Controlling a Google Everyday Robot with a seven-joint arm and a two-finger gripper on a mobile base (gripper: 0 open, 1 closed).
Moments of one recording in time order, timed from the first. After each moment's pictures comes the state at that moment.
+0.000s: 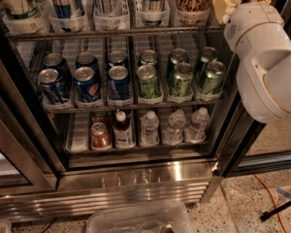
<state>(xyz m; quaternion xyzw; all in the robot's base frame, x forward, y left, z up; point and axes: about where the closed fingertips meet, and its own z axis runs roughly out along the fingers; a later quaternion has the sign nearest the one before) 0.635 -0.211 1.083 -0.03 0.60 0.02 0.80</state>
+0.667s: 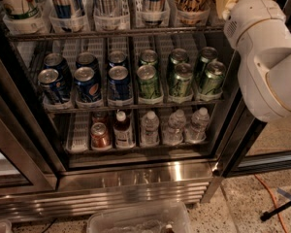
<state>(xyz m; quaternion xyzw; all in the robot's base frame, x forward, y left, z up) 0.628 -0.206 1.097 -0.05 0.58 0.03 0.81</state>
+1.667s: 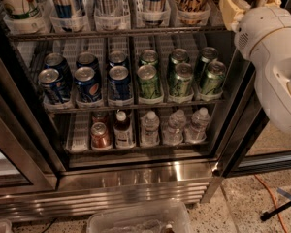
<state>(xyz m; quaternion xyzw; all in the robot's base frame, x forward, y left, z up) 0.610 -0.210 1.081 -0.10 0.60 0.02 0.80</state>
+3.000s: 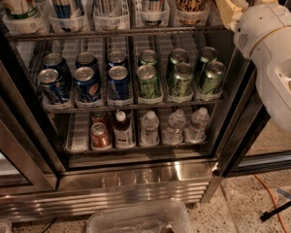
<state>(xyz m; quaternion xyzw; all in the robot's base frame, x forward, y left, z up) 0.607 -0.201 1.090 -0.14 0.57 0.03 0.81</state>
